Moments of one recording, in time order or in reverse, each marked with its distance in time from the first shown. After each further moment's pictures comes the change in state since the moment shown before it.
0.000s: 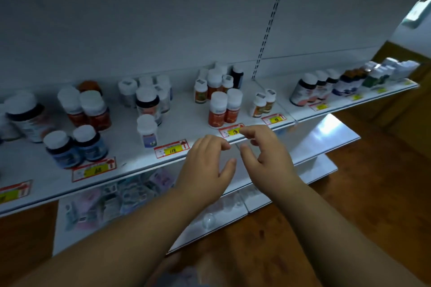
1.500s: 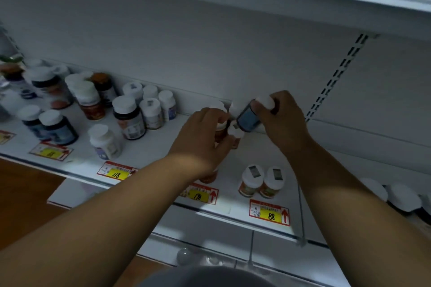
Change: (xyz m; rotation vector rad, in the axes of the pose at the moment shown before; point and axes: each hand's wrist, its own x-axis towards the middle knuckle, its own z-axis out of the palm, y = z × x) left_hand 0.234 0.000 0.096 0.277 0.316 -0.408; right_hand 0.354 0.184 0.012 0.282 -0.267 -0.179
